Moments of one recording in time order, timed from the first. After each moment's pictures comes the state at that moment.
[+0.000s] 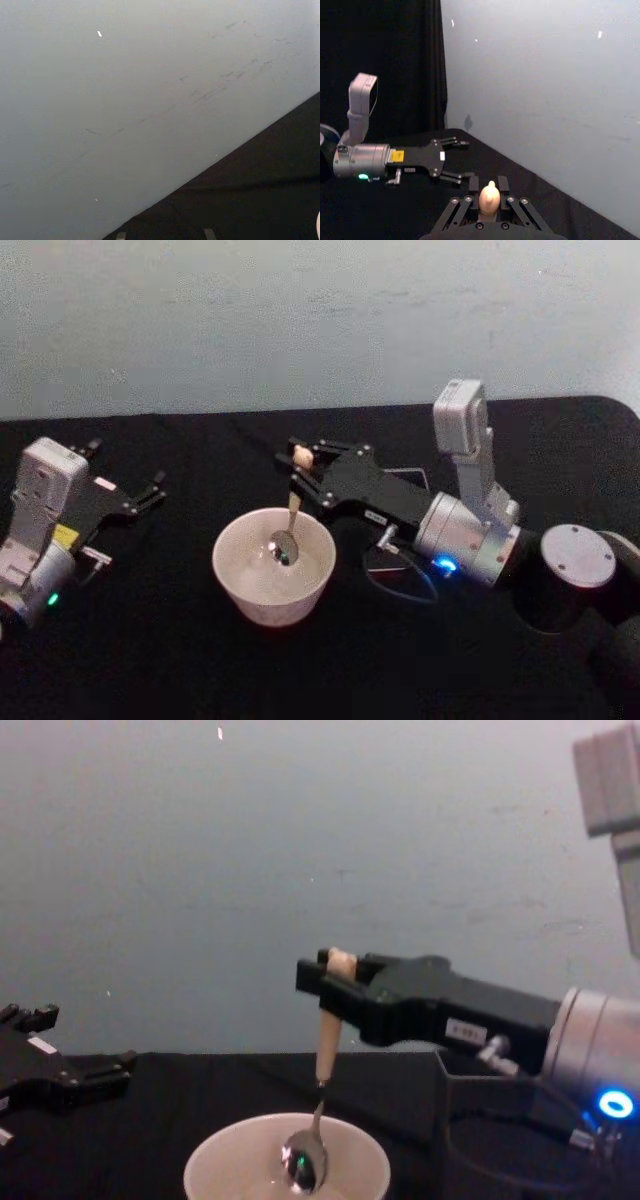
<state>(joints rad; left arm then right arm) -0.20 0.60 0.45 -1.41 -0.25 -0.12 0.03 0.36 0.33 -0.54 -1.40 0.45 -0.11 0.57</state>
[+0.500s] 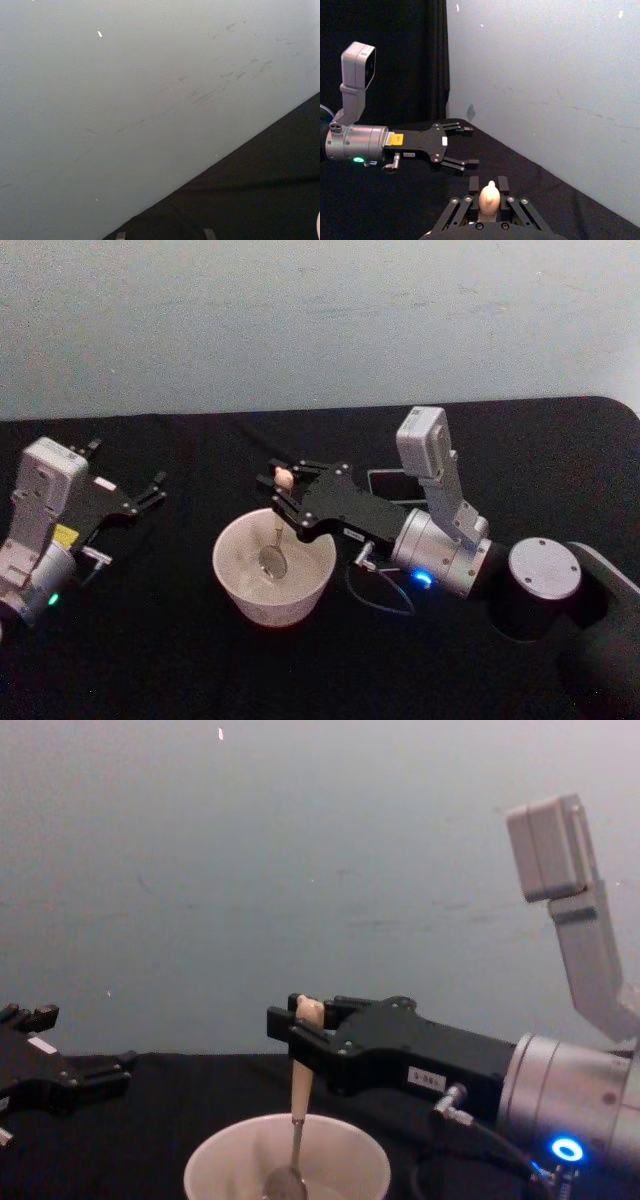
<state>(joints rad) -0.20 0.60 0.45 -1.41 -0.25 -0.12 0.03 0.39 0.28 -0.57 -1.28 0.39 -0.17 0.58</state>
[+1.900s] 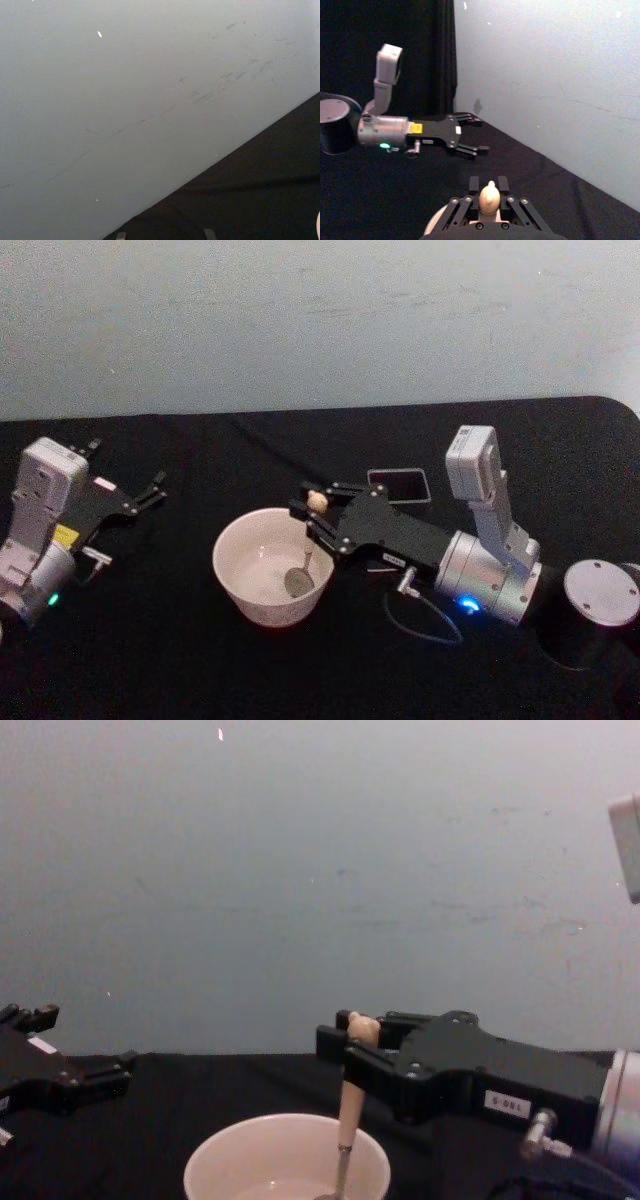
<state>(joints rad) -0.20 0.60 0.45 -1.41 -0.25 -0.12 0.03 0.27 0.38 -0.52 -1.46 0.41 -0.11 0.61</state>
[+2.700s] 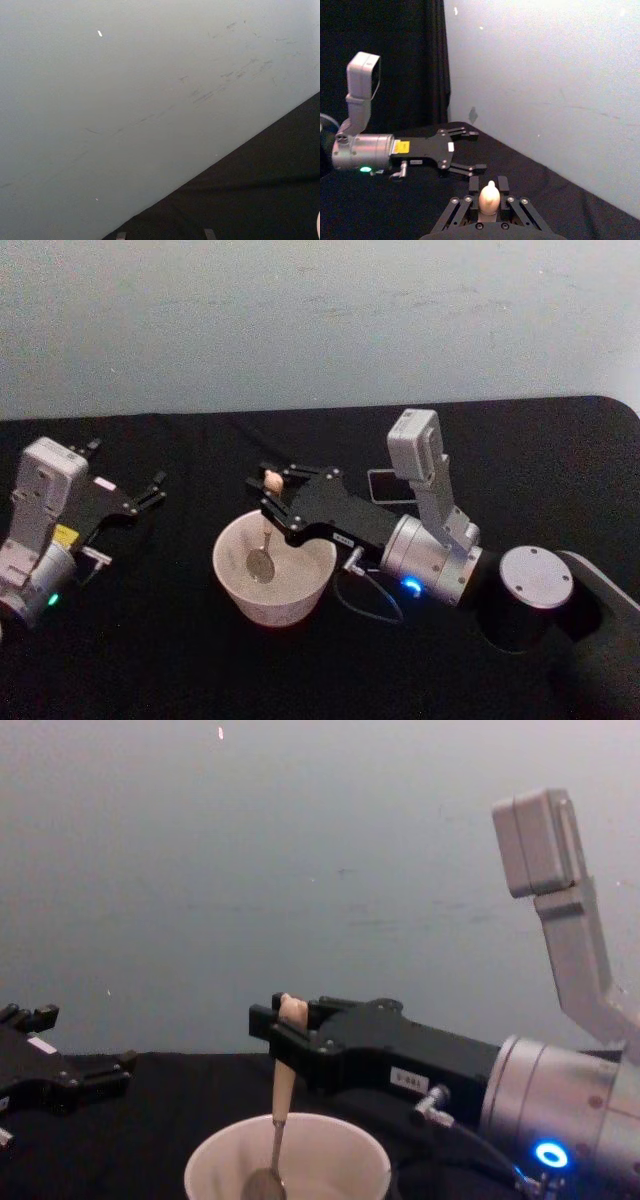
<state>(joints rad) -0.20 0.60 0.45 -1.41 -0.25 -0.12 0.03 0.35 0.26 -0.56 -1.33 0.39 -0.14 0.55</state>
